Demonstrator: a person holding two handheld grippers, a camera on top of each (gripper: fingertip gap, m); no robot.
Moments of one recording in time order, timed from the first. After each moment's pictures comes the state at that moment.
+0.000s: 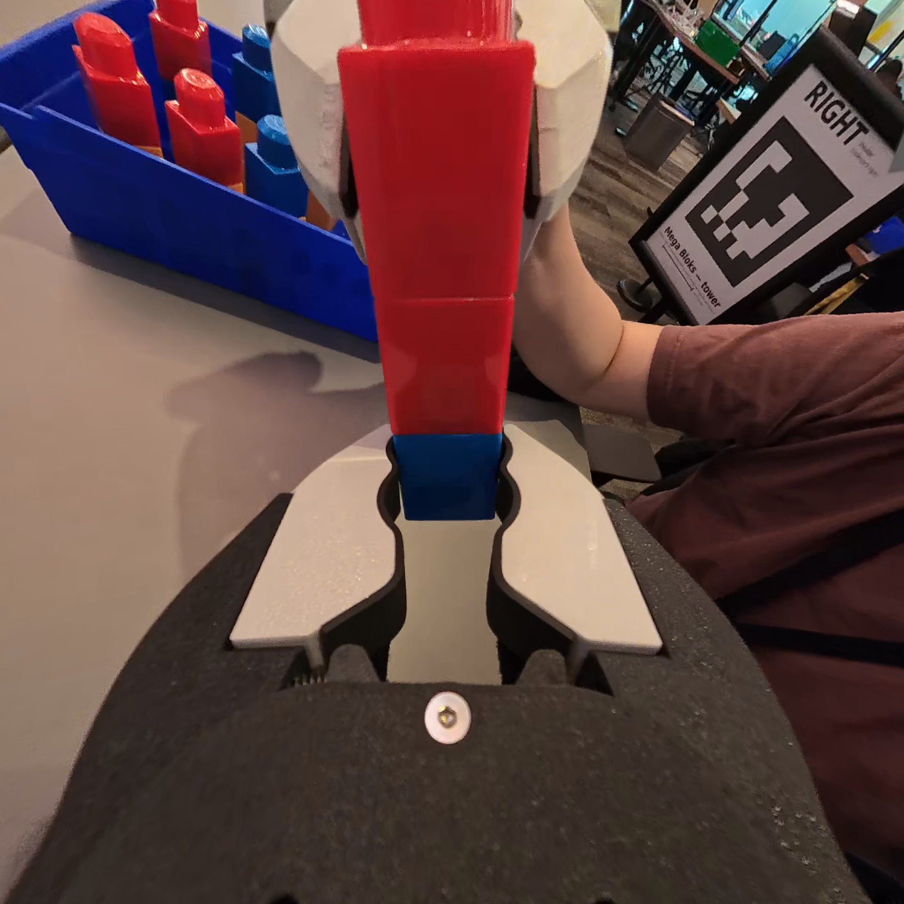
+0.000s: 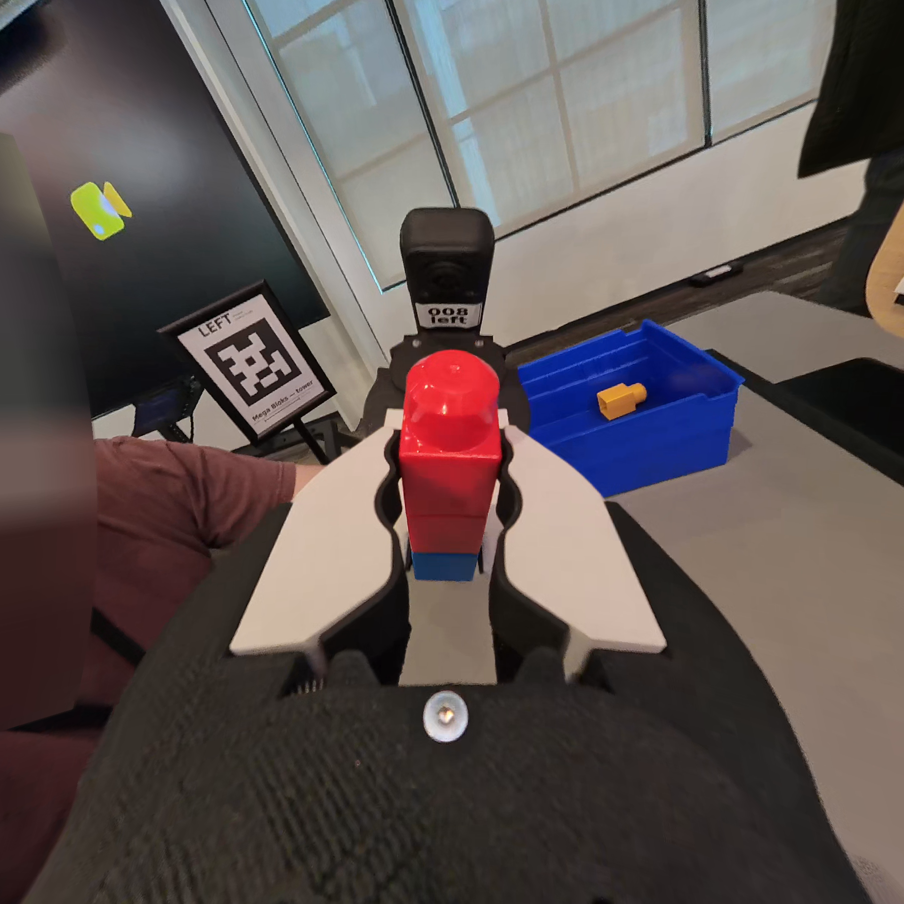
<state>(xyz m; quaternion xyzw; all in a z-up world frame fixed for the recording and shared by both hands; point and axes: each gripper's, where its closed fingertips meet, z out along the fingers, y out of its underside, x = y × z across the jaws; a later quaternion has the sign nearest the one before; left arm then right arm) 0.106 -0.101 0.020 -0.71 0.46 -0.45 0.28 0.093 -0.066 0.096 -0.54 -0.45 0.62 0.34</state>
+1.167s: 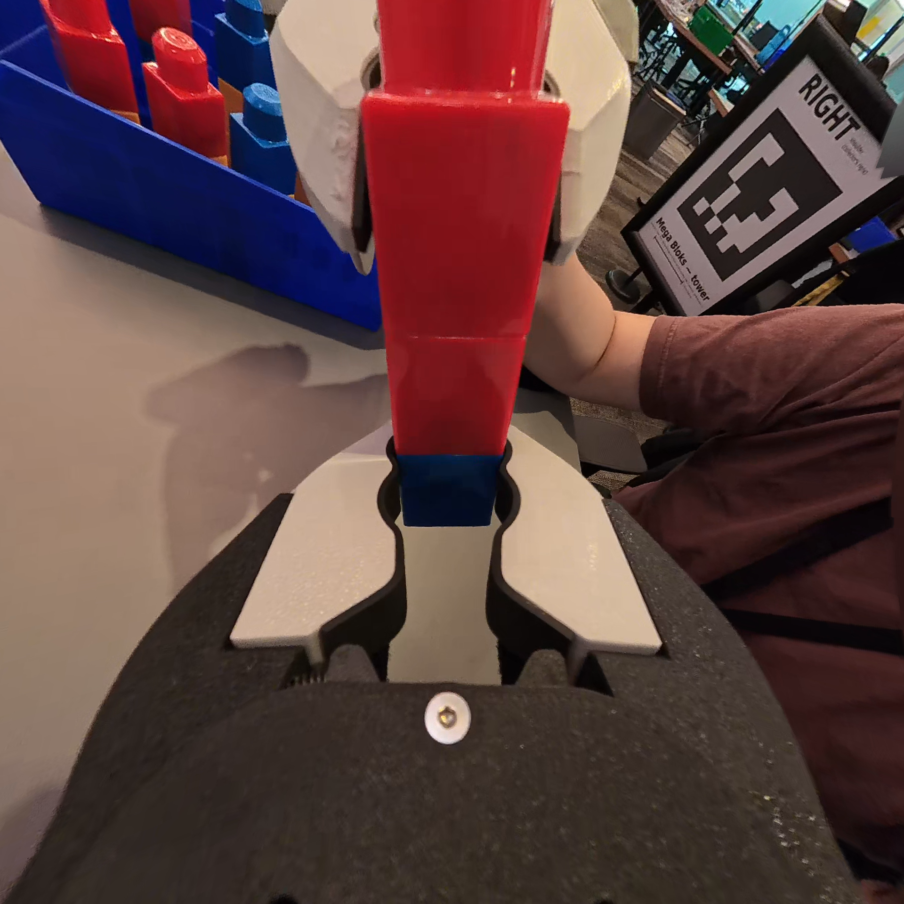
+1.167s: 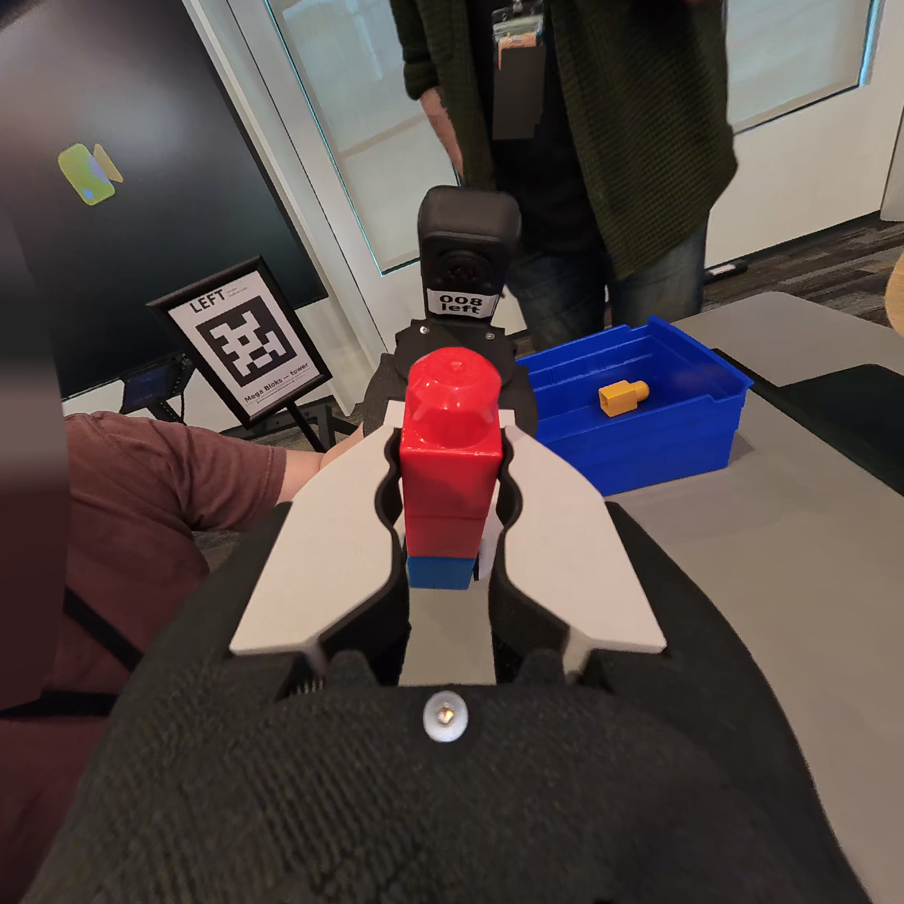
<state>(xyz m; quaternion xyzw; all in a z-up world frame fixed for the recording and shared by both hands) 0.105 -0.103 0.017 -0.72 0.46 -0.46 0.25 0.084 -0.071 0.092 -0.53 -0.46 0.61 0.35</state>
